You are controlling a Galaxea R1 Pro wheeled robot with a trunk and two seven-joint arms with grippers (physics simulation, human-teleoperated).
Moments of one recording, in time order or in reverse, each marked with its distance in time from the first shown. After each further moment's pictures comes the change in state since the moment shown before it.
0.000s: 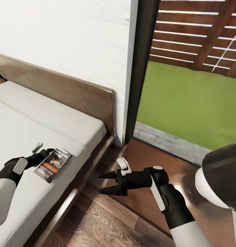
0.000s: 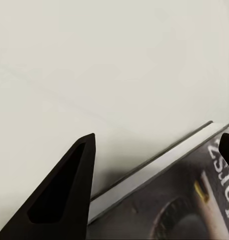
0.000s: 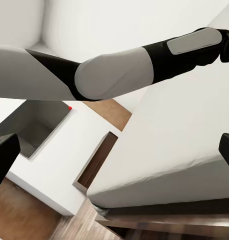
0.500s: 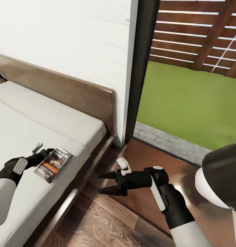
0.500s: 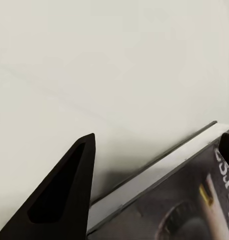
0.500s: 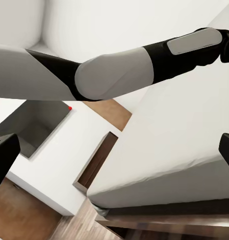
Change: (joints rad) left arm 0.000 0.000 0.000 0.000 0.000 0.000 0.000; right arm 0.000 0.000 0.000 0.000 -0.001 0.000 0.000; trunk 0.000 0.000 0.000
